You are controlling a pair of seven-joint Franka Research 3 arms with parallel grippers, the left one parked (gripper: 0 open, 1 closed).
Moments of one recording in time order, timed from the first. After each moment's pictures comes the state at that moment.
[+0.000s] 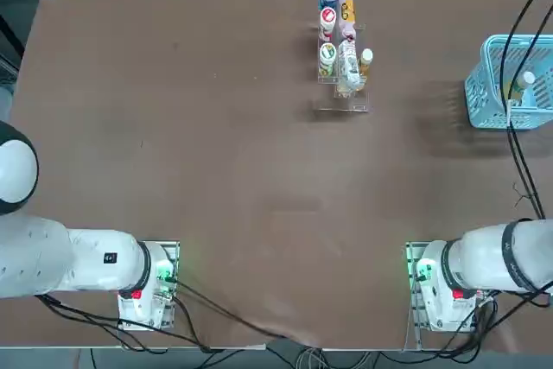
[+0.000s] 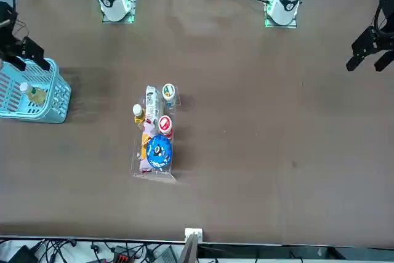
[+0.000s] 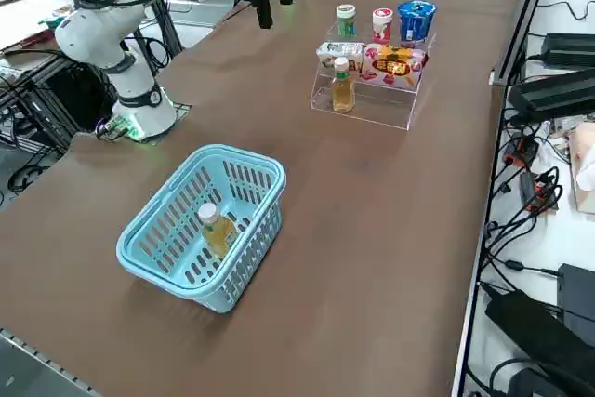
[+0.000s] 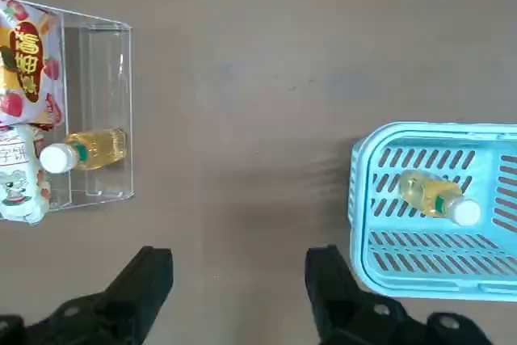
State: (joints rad) arm 0.01 -0.06 -0.09 -1.70 0.01 1.65 -0.05
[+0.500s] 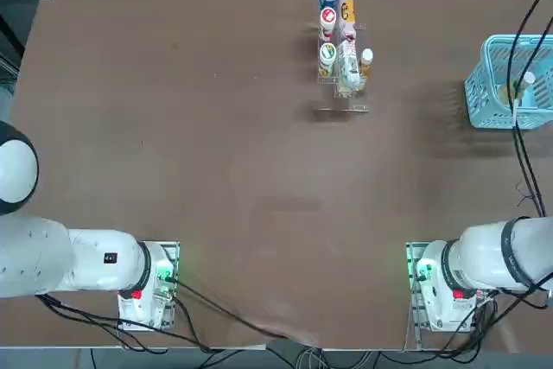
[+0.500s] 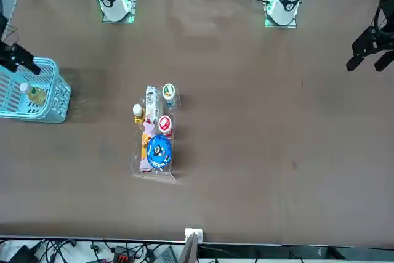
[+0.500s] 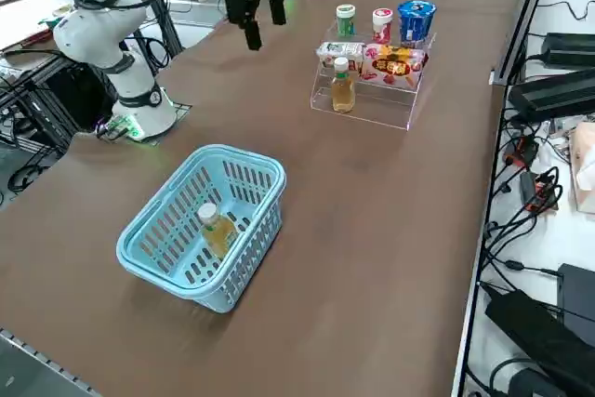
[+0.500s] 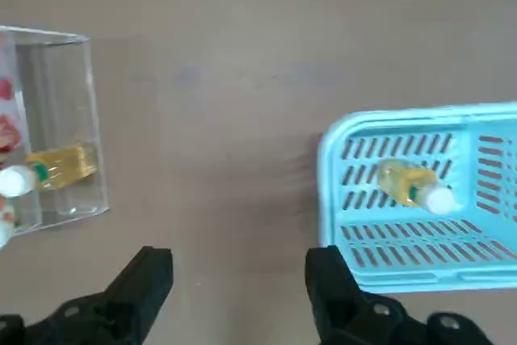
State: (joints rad) arm -0.09 -0.02 -0.10 -1.70 0.01 1.67 -0.06
